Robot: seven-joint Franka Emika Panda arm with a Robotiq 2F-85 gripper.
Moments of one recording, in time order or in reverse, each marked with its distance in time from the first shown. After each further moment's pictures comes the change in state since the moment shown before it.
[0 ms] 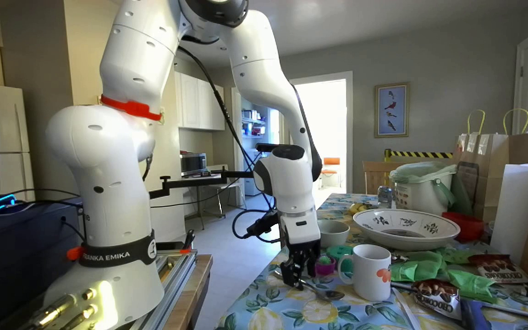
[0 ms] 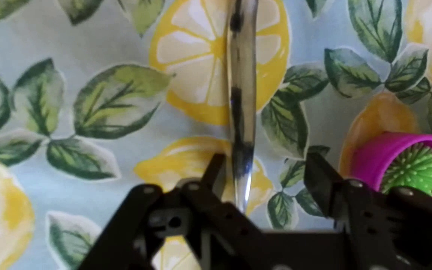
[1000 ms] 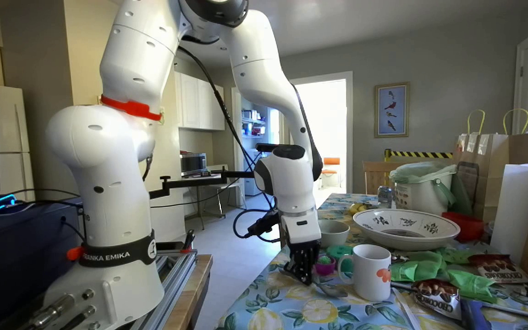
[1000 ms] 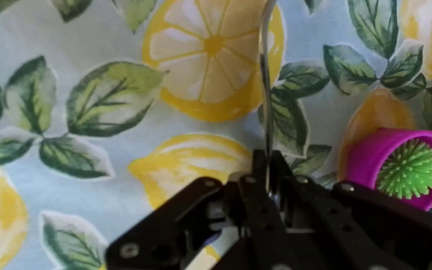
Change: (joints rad) arm 0.000 0.000 -0.001 0.005 0.000 0.001 0.007
